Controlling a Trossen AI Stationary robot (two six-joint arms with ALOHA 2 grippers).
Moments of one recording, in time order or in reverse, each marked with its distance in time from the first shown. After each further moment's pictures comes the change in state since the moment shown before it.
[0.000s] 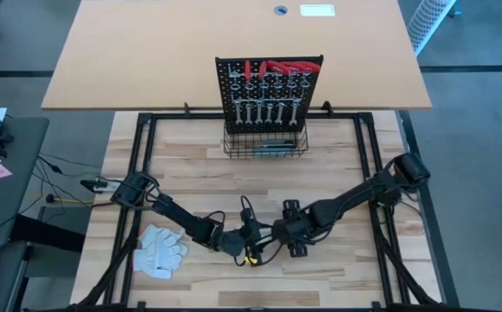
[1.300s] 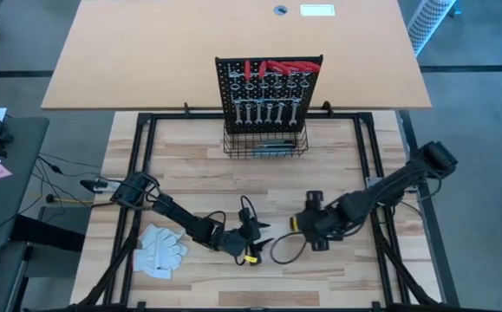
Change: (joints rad) left arm -0.002 0.000 -0.002 -0.045 -0.006 -0.028; right arm 0.099 -0.300 -0.113 -0.273 0.151 0.130
